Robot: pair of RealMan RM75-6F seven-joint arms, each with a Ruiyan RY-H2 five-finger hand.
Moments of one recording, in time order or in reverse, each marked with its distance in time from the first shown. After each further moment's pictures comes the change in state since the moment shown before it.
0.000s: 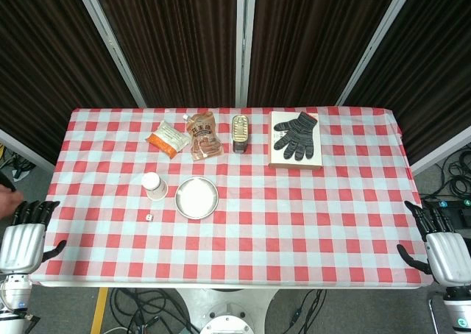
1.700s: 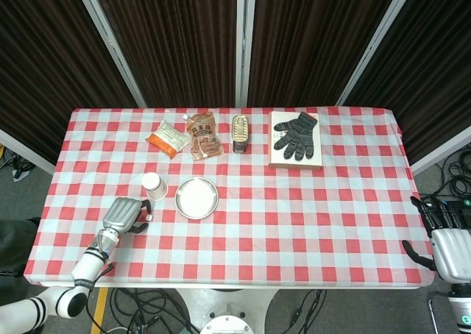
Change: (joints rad) left arm -0.418 -0.330 -0.054 0.306 -0.140 -0.585 -0.107; right arm 0.007 0.026 0.014 -0.020 0.021 0.003 -0.028
